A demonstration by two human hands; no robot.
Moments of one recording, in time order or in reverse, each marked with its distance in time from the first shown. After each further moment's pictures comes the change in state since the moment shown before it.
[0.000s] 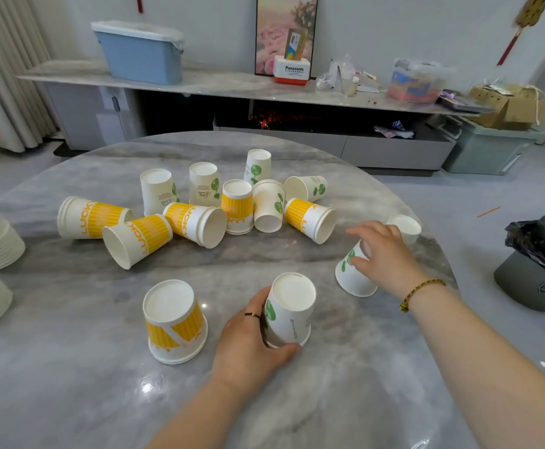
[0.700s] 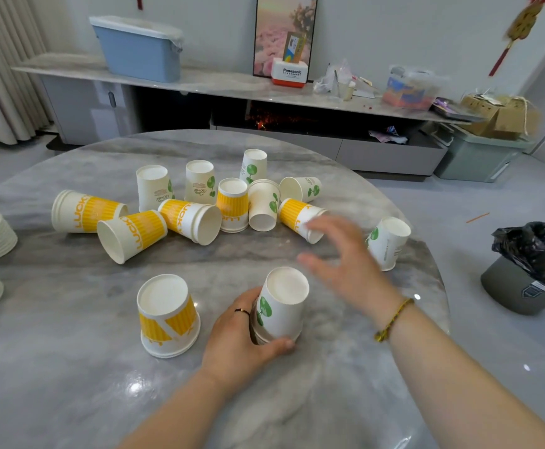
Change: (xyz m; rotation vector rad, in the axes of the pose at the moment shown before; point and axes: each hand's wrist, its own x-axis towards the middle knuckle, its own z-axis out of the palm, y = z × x) left_hand -0.003 -0.001 -0.004 -0.058 -0.035 -0.008; right_hand -0.029 -0.057 -0.004 0.426 0.161 -0.258
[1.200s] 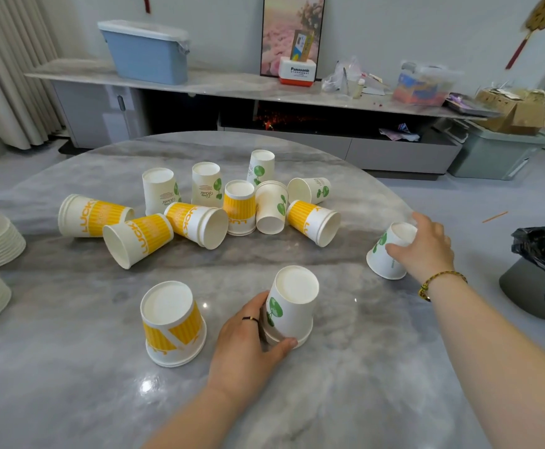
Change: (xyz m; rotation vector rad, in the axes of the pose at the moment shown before) left_hand 0.003 -0.001 0.006 0.137 0.123 0.042; right_hand 0.027 0.115 -0.040 -0.349 0.147 0.690
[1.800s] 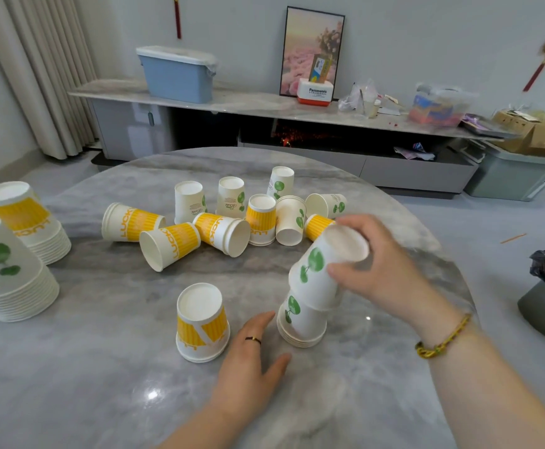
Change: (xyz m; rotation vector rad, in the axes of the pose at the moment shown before) left_hand -0.027 -0.010 -0.019 0.008 0.038 0.085; right_hand -0.114 -0.097 -0.035 0.549 -0.325 -0.540
